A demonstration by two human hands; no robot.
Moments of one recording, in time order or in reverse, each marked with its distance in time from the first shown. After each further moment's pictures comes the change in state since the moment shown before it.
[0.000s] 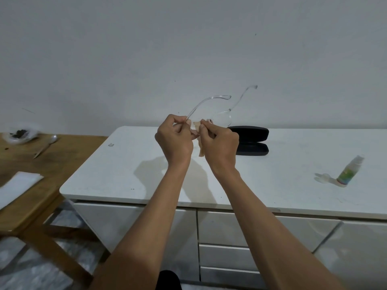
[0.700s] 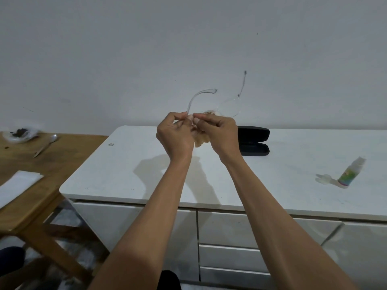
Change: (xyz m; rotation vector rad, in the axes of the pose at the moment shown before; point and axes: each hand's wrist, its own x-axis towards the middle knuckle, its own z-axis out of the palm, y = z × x) left_hand 0.009 0.000 0.005 -0.087 0.027 -0.142; right_hand 0.028 -0.003 -0.008 0.430 -0.297 0.154
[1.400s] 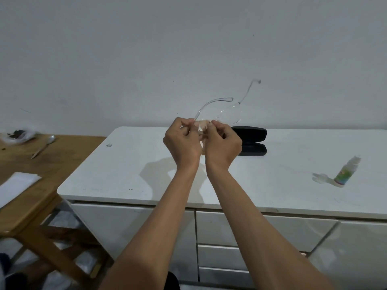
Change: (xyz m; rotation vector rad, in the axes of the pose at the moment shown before) left_hand -0.018 -0.014 0.011 0.107 -0.014 0.124; right_hand -0.024 0.008 0.023 0.088 0.605 0.047
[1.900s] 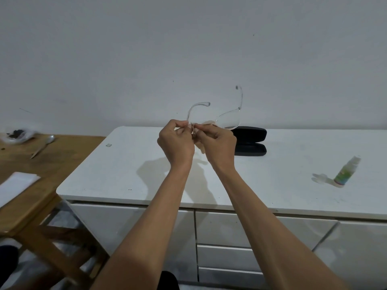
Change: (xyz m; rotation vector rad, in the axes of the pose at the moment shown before) left_hand 0.014 -0.009 -0.009 -0.005 0.029 -0.111; right_hand 0.010 -0.001 -0.016 -0.170 -0.469 -0.122
